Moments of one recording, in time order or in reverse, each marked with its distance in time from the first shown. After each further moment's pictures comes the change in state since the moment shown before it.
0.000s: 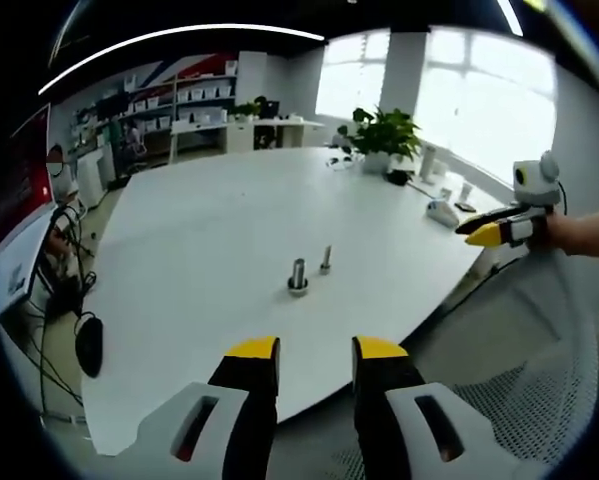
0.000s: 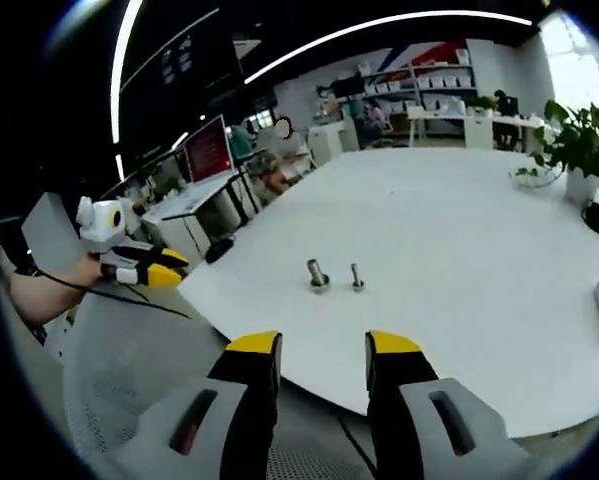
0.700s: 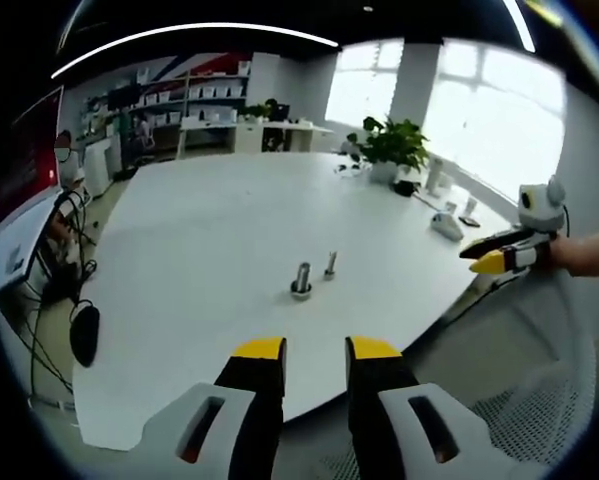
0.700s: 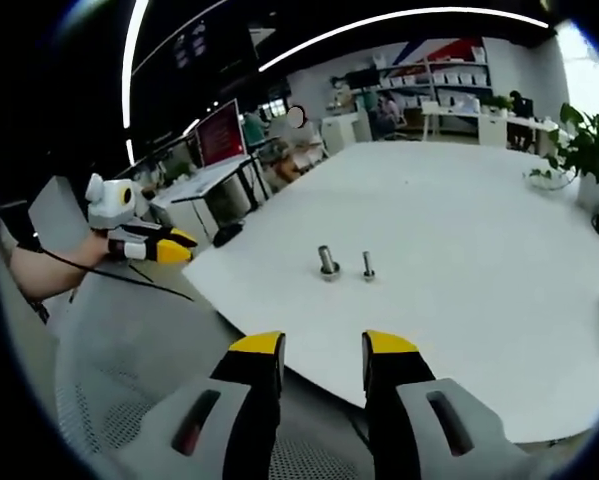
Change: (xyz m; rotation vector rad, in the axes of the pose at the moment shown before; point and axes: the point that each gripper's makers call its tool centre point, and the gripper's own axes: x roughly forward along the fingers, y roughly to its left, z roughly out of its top) left arm 0.004 0.005 0.001 -0.060 -0.026 0.008; right arm 0.008 0.008 -0.013 -0.053 0.025 0.034
